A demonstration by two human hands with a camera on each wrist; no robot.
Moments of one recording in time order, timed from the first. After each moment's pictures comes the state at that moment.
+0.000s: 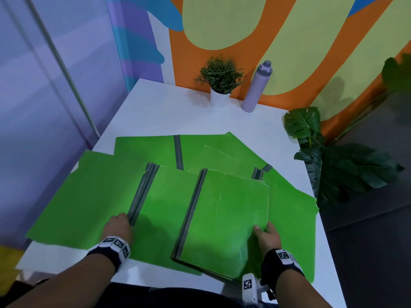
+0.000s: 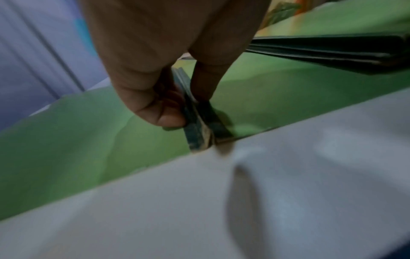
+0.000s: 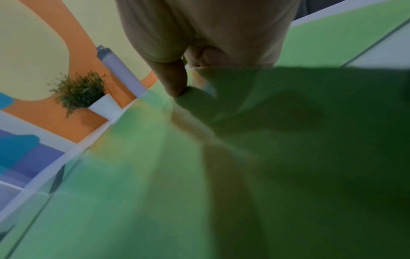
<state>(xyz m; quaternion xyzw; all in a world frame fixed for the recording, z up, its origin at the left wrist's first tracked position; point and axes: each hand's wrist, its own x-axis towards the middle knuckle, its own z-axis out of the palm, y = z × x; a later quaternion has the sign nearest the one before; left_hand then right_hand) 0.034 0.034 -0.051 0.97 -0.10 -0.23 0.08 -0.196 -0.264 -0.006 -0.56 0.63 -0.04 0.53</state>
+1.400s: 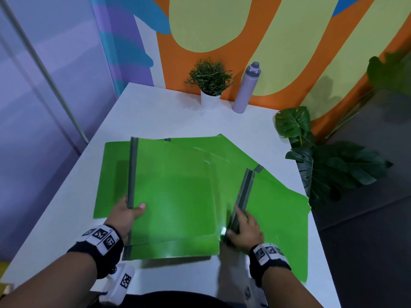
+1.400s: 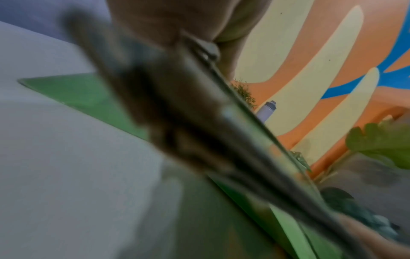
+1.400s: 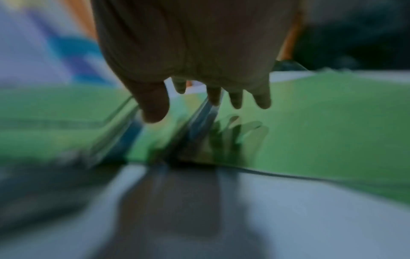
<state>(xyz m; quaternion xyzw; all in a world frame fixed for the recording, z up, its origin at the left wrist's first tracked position) 0.023 -0.015 0.045 0.79 0.05 -0.35 0.51 -0.178 -0.268 -0.006 -0.85 0.41 0.15 0.30</state>
